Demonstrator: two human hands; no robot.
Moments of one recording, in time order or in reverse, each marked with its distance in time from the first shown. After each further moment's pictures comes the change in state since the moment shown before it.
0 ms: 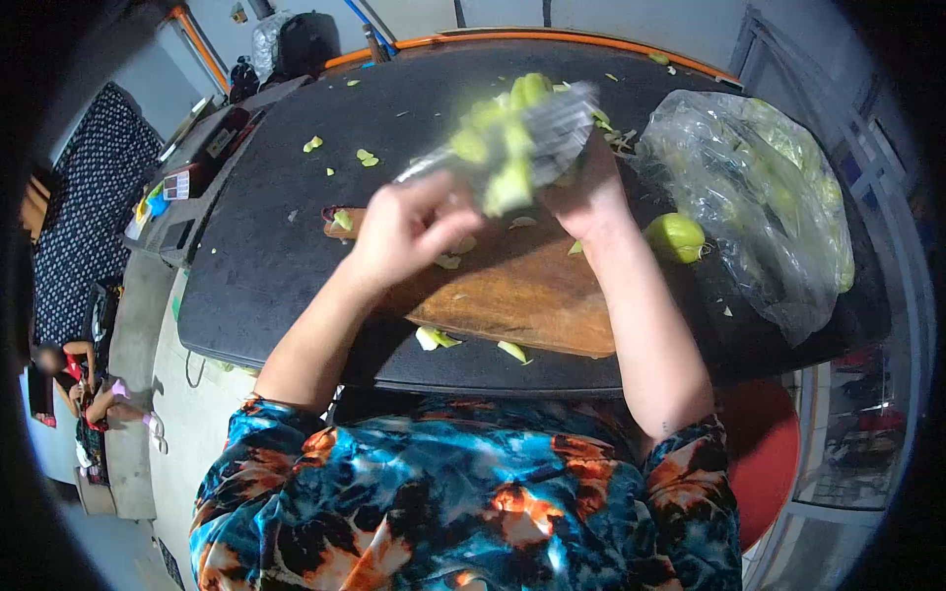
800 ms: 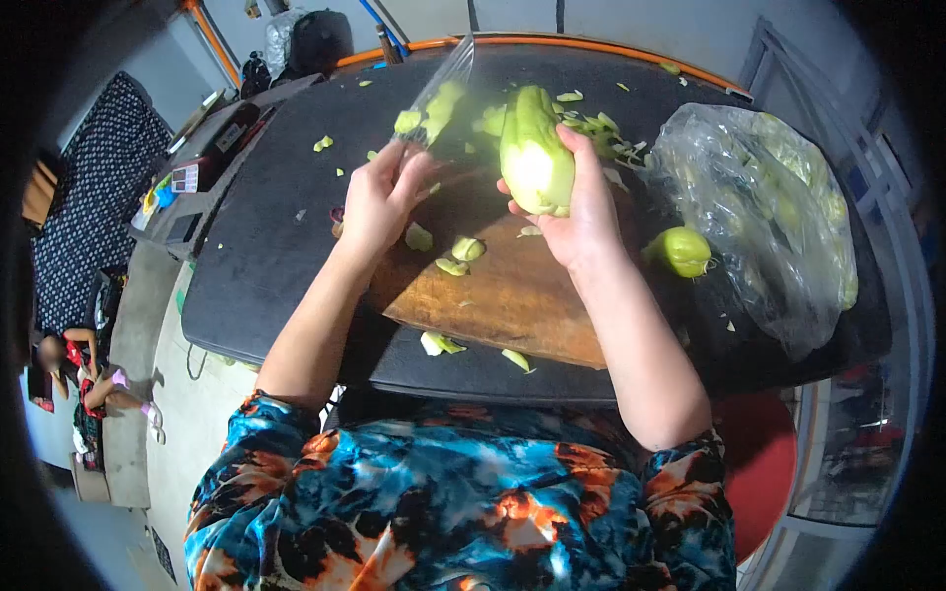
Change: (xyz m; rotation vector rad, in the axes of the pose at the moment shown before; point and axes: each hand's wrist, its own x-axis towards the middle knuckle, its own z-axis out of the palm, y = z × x) left_hand 0.007 -0.043 -0.004 -0.045 0.306 -0.343; right_hand -0.018 0.011 0.026 -0.195 0.135 0.014
